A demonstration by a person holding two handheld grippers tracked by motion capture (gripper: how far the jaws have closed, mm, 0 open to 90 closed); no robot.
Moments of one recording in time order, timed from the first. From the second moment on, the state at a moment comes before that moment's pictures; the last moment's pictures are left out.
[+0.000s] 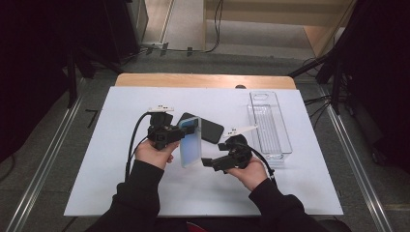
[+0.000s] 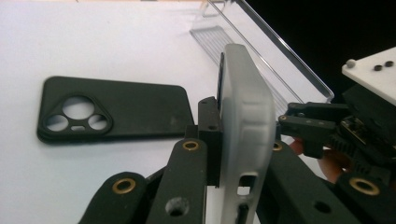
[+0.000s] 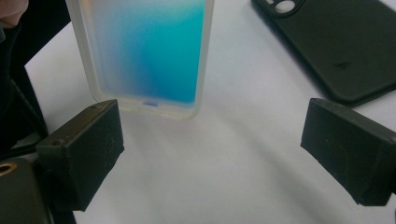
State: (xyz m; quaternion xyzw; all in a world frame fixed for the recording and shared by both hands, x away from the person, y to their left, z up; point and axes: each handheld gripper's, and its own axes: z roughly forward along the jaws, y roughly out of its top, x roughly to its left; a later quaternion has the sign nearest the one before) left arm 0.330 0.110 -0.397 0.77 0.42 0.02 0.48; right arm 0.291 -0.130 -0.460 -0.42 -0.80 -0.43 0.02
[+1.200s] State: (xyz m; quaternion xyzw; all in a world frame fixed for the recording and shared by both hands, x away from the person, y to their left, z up) left arm 0.313 0.100 -0.416 0.74 0.41 0.05 0.53; right arm 0.282 -0.112 -0.439 -0.42 -0.78 -0.45 -0.06
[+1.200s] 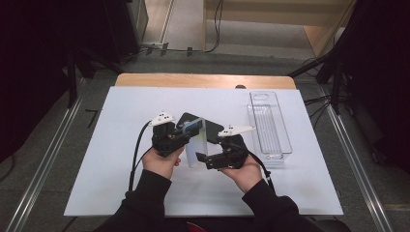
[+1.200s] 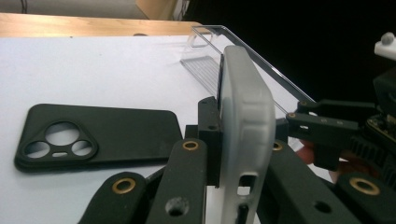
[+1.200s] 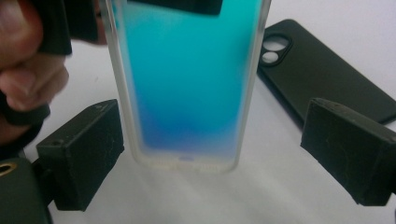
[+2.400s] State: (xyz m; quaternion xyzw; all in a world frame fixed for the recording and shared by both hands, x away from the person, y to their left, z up) left arm 0.310 0.091 -0.414 0.74 0.41 0.03 0.53; right arm 0.293 -0.090 -0.431 -0.42 -0.77 -0.47 -0.08
